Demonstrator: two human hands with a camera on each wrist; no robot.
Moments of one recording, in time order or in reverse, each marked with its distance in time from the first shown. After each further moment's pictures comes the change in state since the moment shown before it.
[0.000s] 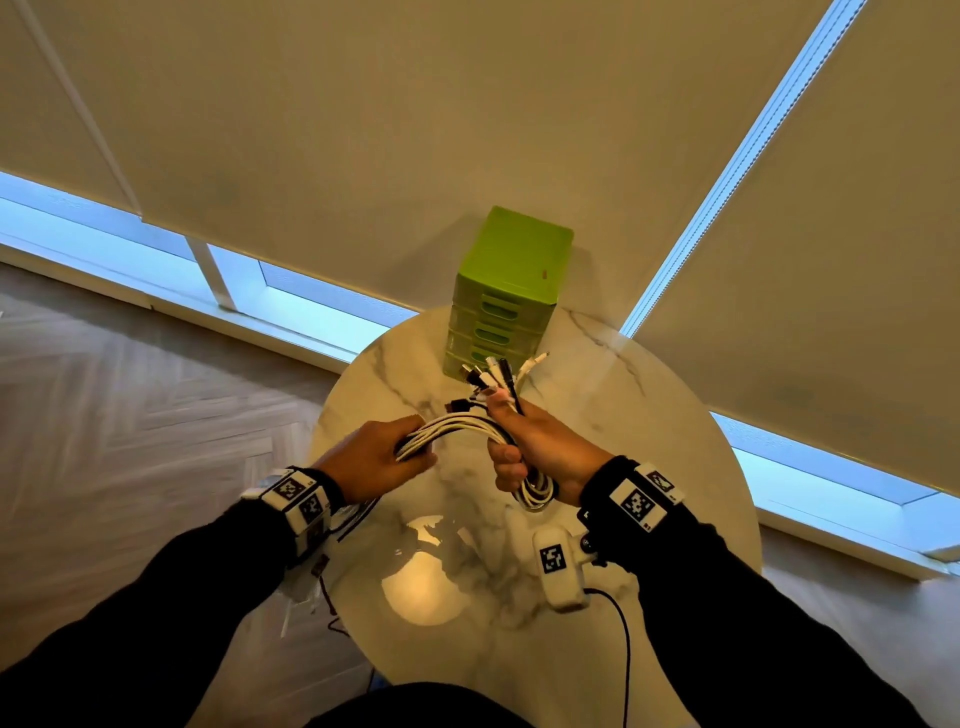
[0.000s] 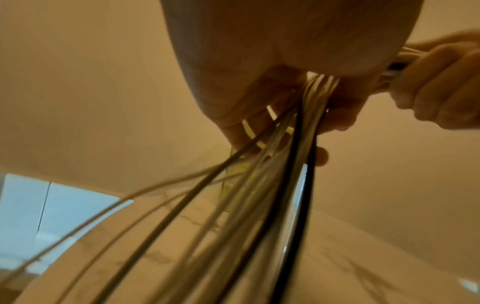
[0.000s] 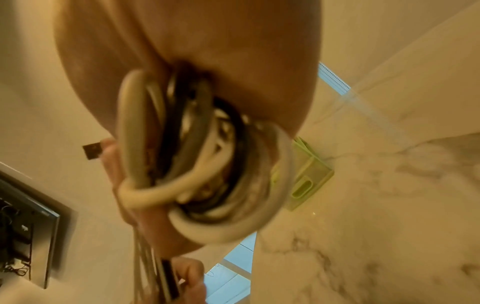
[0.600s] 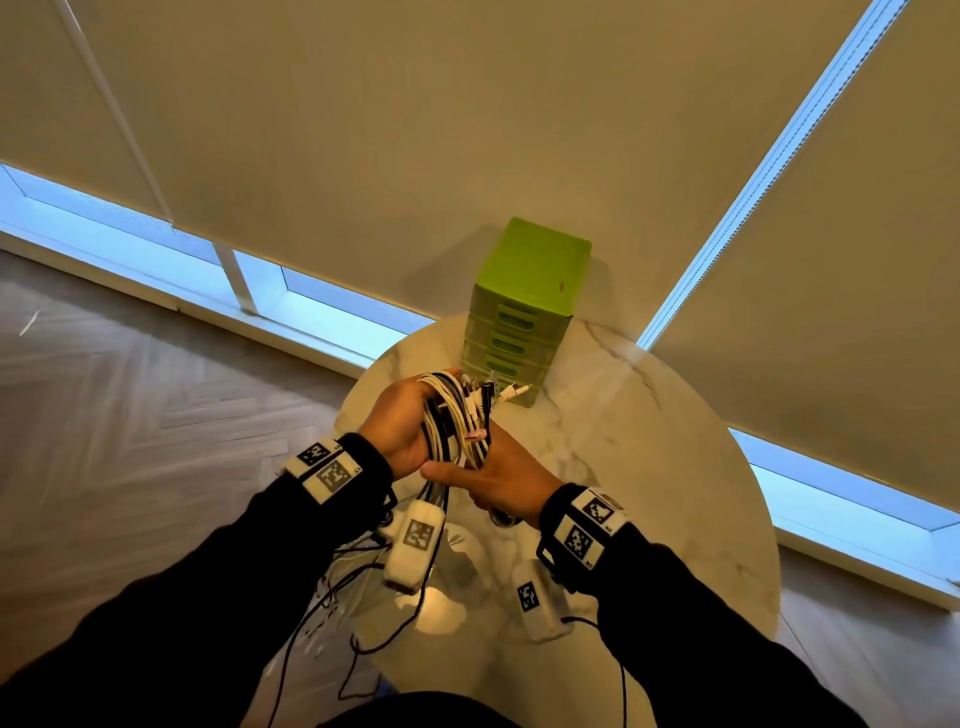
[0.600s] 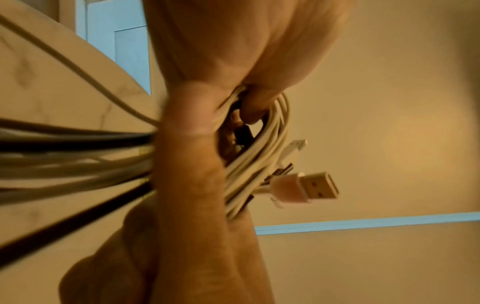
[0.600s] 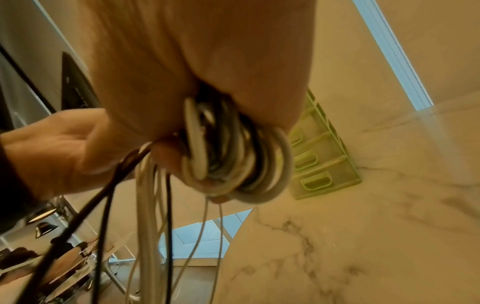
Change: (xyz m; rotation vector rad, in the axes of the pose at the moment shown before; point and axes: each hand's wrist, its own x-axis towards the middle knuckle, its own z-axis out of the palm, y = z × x) left_hand 0.032 0.082 -0.014 -1.292 0.273 -0.360; right_hand 0.030 0.030 0.028 -0.617 0.027 -0.281
